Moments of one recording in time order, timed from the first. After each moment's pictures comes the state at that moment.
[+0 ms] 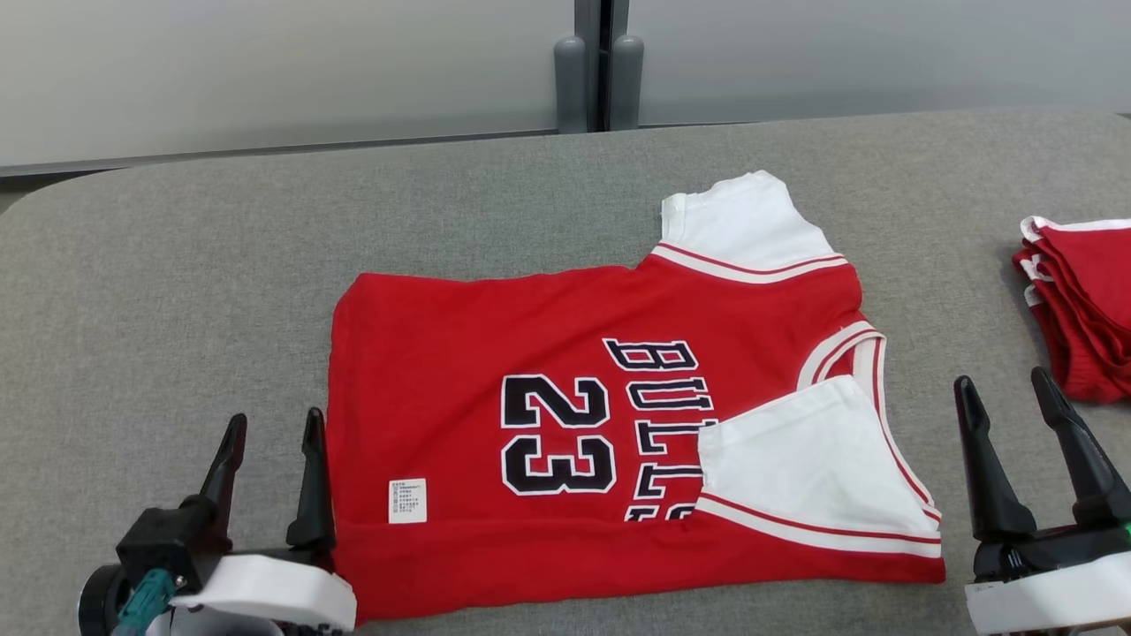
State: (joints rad) left arm 0.06 0.15 -0.12 -0.03 -0.32 0.14 -0.13; right arm 0.10 -0.19 0.02 -0.22 0.31 0.13 -0.02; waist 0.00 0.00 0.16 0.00
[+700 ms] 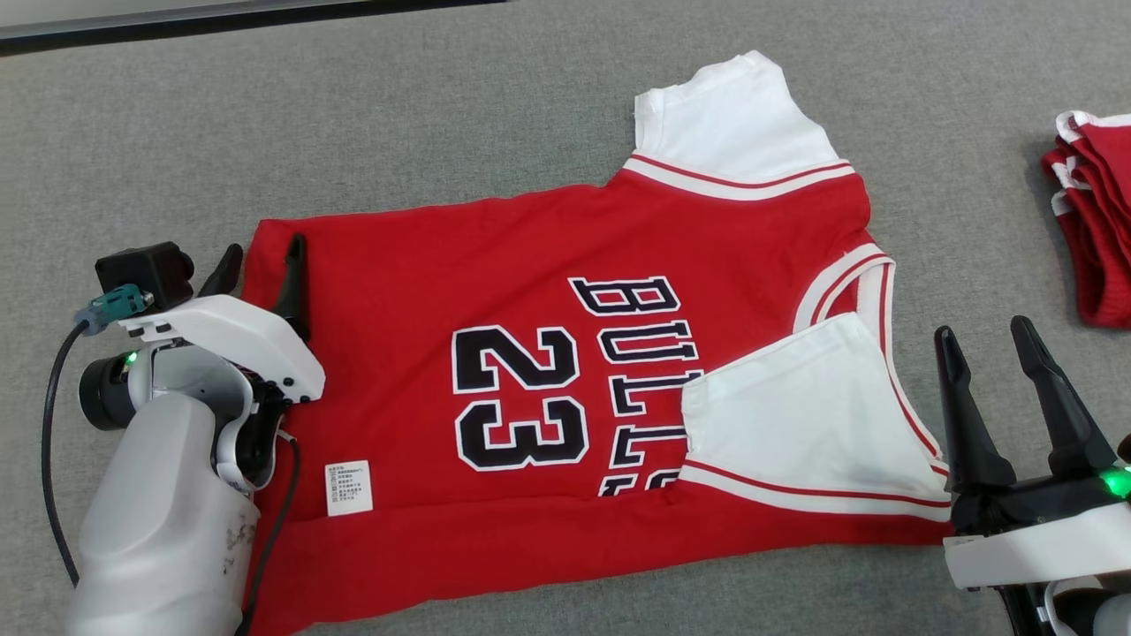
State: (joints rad) left arm -0.58 0.15 -0.12 0.63 -0.46 -0.01 0.01; right arm 0.00 -0.18 0.05 -0.20 0.32 0.13 -0.03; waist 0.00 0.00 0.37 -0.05
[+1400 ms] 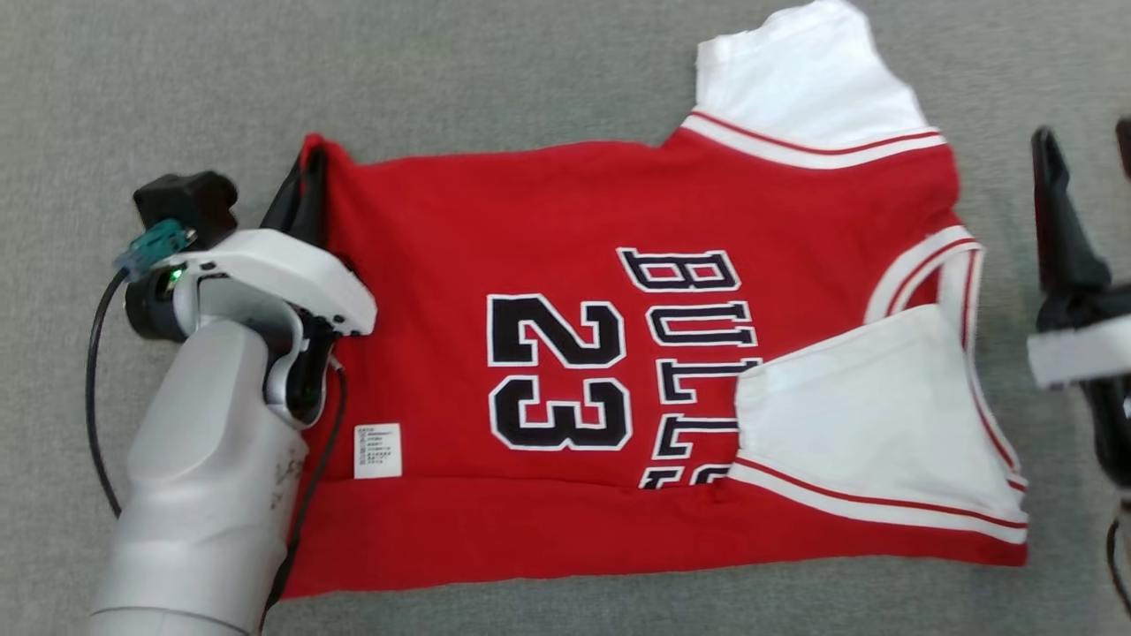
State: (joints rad) left arm -0.75 0.09 -0.18 0.77 -0.47 -0.08 -0.15; right arm -0.39 -0.35 0.06 0.06 0.44 0.13 -0.05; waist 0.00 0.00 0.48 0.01
